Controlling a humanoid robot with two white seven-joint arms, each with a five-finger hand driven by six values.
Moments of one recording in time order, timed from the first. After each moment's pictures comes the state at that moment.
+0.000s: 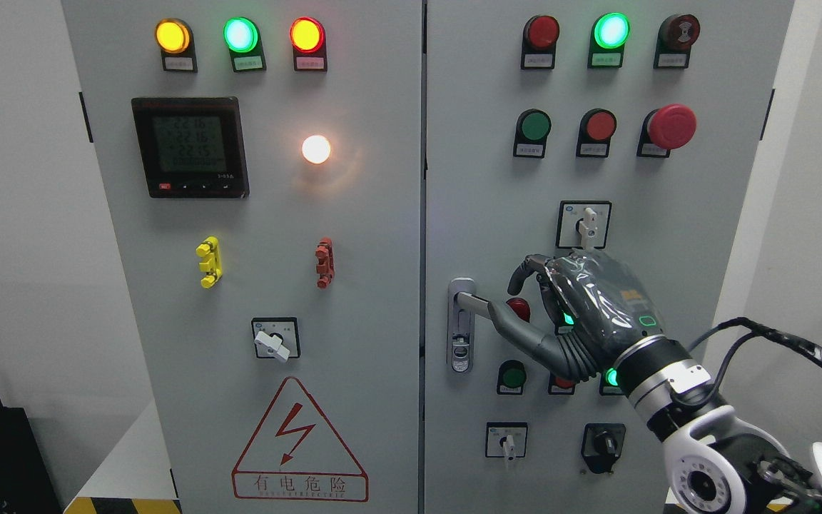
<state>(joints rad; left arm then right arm) 0.00 -0.06 0.00 0.00 -0.07 -0.05 0.02 -1.12 -0.77 1.00 -1.96 0.10 0.61 -0.23</state>
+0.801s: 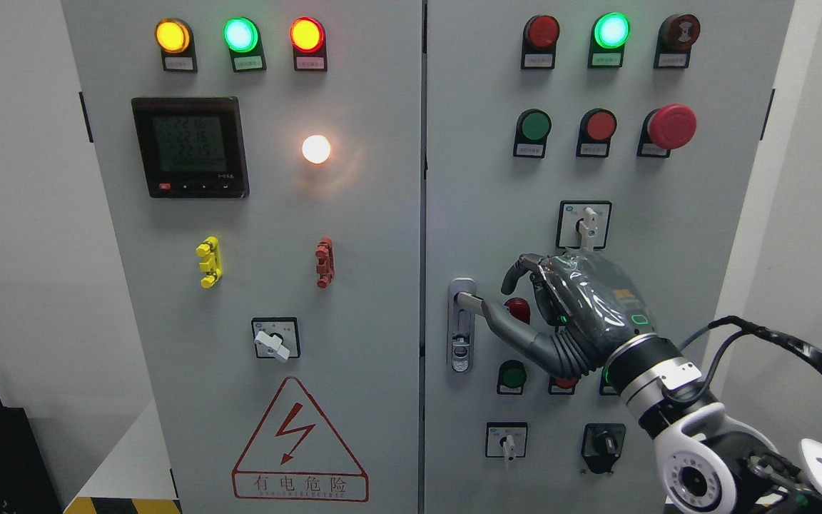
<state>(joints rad) 0.00 -0.06 0.00 0.00 -0.07 -0.05 0.02 -1.12 -0.74 1.00 -1.94 0.09 0.61 -0.23</state>
